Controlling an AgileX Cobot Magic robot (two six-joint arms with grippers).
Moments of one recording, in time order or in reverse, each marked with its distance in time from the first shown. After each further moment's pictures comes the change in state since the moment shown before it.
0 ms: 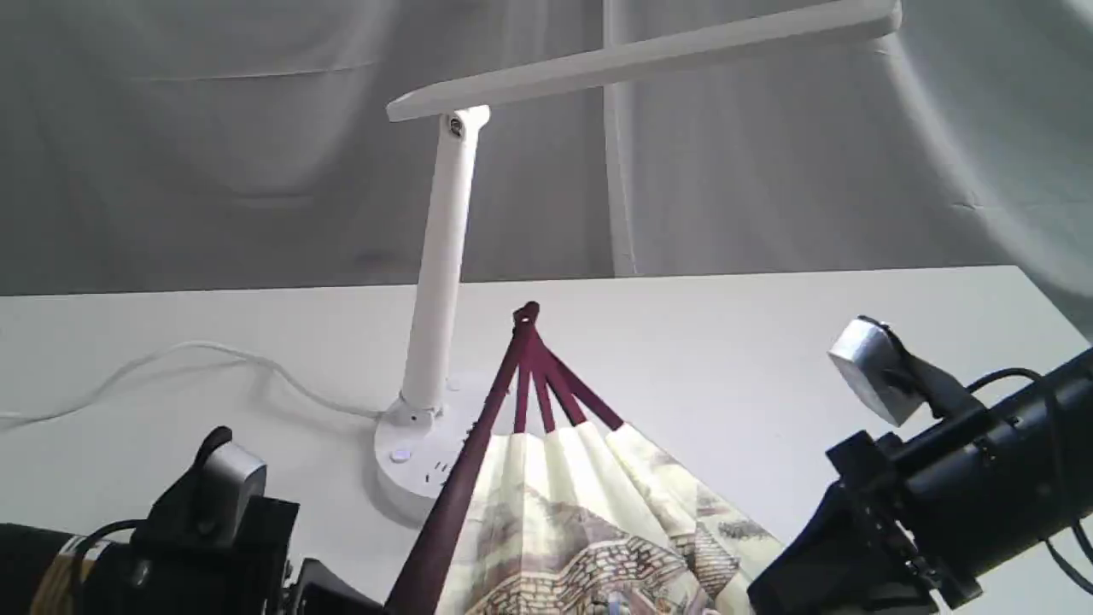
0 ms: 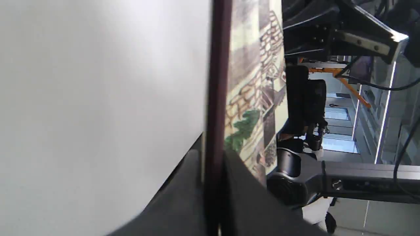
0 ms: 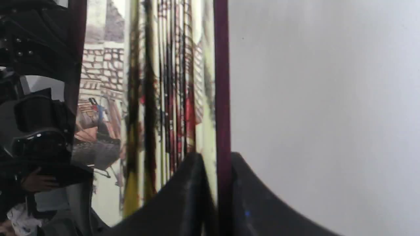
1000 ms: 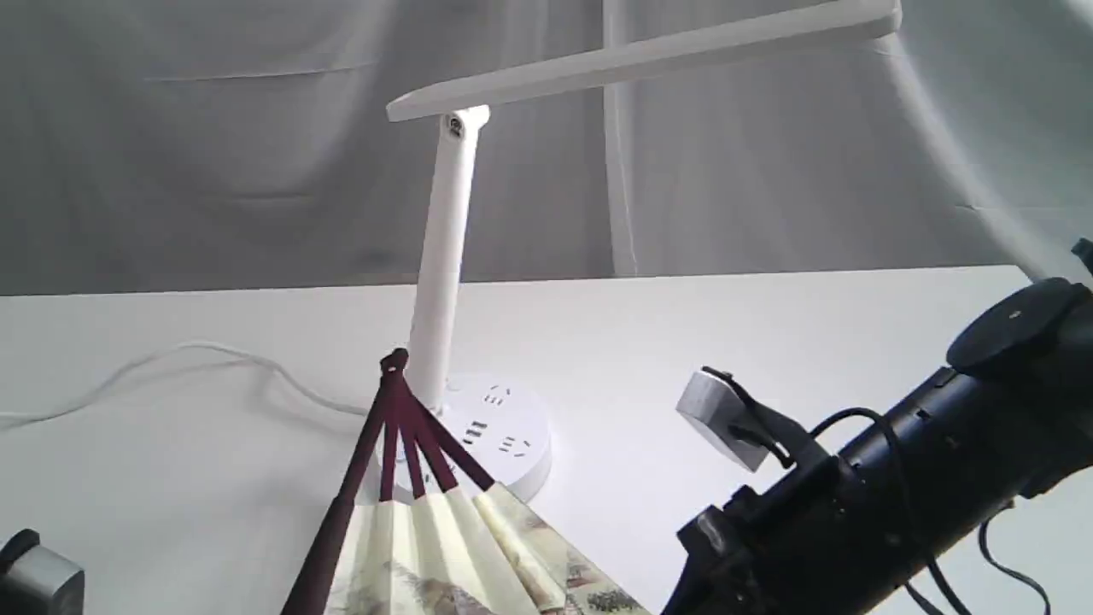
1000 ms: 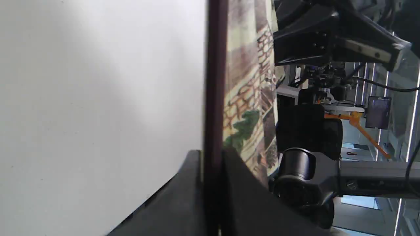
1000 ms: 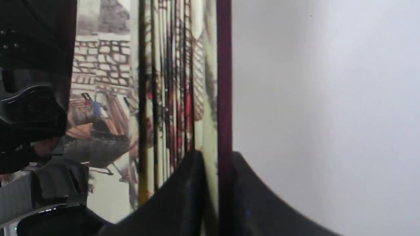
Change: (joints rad) left arm 0.231 -0.336 0.312 0.108 0.011 0.000; right arm 0.272 0.054 -0.024 0.046 -0.048 0.003
